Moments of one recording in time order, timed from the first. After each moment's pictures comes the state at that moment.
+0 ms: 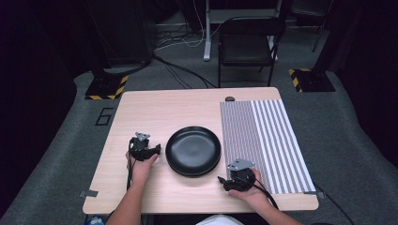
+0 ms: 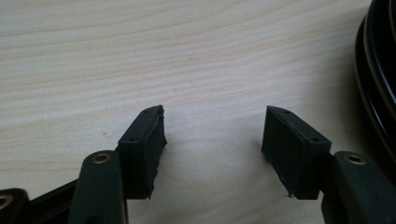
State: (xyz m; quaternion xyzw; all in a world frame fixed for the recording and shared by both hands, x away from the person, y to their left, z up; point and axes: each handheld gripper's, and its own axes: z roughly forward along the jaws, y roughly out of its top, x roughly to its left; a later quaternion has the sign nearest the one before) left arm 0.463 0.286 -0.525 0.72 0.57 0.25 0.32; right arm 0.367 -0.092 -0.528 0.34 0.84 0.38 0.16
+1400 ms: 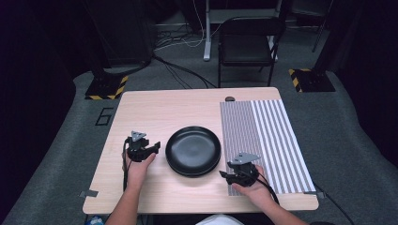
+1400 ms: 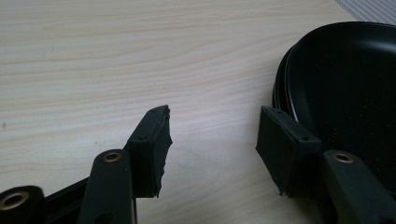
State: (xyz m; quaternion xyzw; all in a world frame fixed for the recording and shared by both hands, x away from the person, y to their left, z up) left arm 0.440 0.284 -0.489 0.69 0.56 0.23 0.39; right arm 0.371 -0.099 -0.495 0.35 0.83 0.41 0.14
